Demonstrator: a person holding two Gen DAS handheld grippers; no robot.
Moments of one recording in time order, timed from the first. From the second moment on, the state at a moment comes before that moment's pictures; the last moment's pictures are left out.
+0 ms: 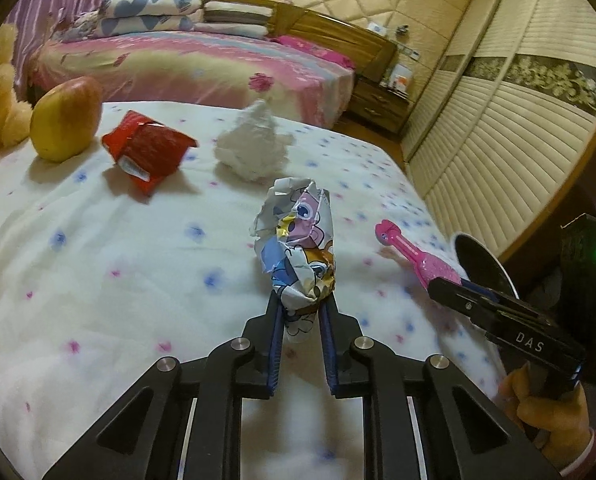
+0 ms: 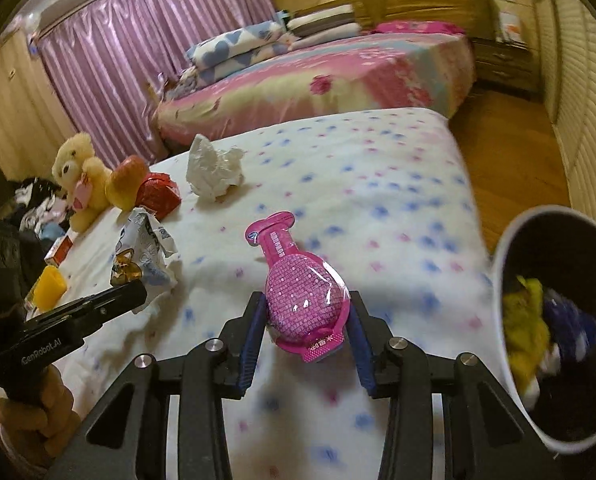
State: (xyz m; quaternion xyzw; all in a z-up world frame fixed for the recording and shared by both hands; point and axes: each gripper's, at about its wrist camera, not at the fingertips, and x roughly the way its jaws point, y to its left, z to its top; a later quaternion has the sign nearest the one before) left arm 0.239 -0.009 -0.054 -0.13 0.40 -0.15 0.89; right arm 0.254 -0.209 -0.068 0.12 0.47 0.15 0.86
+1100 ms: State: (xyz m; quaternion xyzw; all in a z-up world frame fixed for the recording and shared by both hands) left arm 0.227 -0.106 -0.048 -0.06 0.41 -0.25 0.87; right arm 0.195 -0.283 -0.054 0.20 0.44 0.08 0.88
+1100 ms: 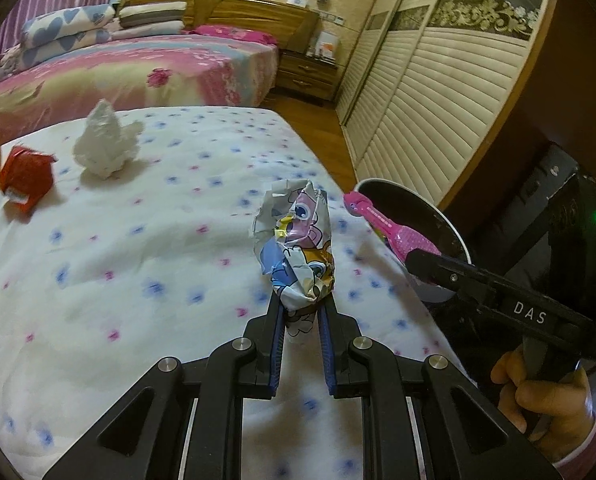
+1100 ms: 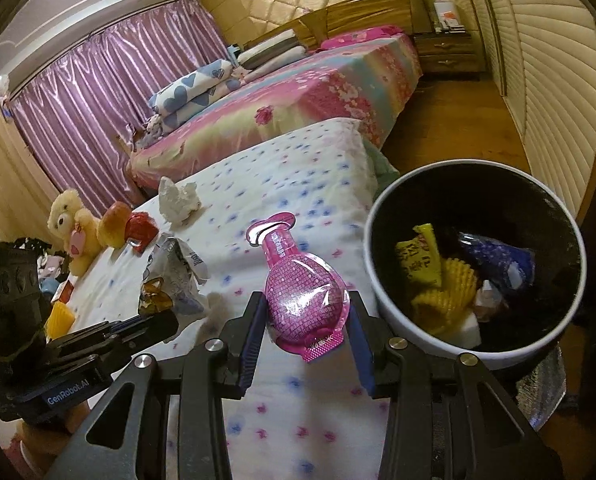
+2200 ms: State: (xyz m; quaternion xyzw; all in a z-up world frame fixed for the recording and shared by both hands) left arm 0.276 -0.215 -0.053 0.00 0.42 -0.32 0.85; right arm 0.178 -0.382 -0.056 0.22 0.42 -0.02 0.88
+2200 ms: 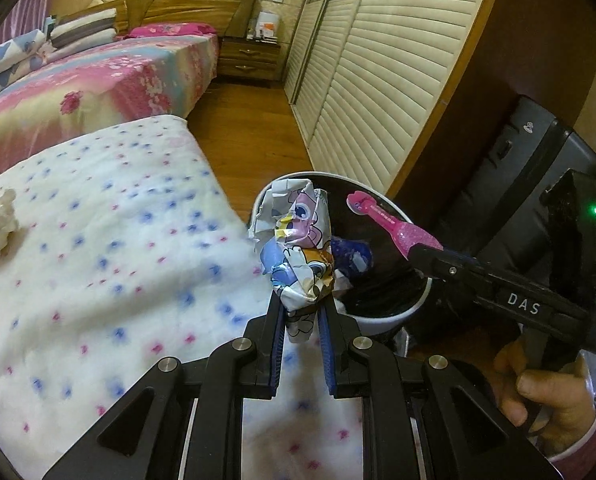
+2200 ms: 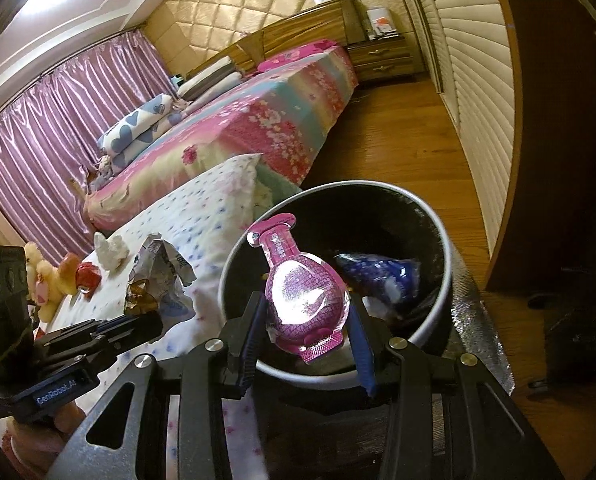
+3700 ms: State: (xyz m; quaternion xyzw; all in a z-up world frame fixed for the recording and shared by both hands) left arm 0.299 -0.266 -0.062 0.03 0.44 -0.34 0.83; right arm 0.207 -0.421 -0.072 0.23 0.44 -0.05 0.86
